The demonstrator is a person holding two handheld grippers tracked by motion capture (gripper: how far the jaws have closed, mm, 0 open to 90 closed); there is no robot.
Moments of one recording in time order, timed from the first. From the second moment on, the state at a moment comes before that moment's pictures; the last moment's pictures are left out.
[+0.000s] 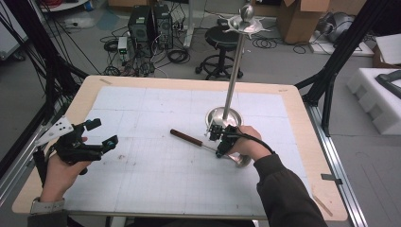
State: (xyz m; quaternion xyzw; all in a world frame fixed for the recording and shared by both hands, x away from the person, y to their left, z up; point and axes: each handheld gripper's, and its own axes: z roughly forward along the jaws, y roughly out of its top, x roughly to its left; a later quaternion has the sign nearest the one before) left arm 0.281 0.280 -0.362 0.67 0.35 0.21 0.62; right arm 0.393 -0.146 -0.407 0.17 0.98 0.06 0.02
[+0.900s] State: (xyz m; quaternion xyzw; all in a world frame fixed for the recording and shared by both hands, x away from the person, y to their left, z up) left arm 0.280 0.283 -0.361 0.67 0.35 0.22 0.62; right arm 0.373 -0.192 -0.368 0.20 0.95 0.22 0.06
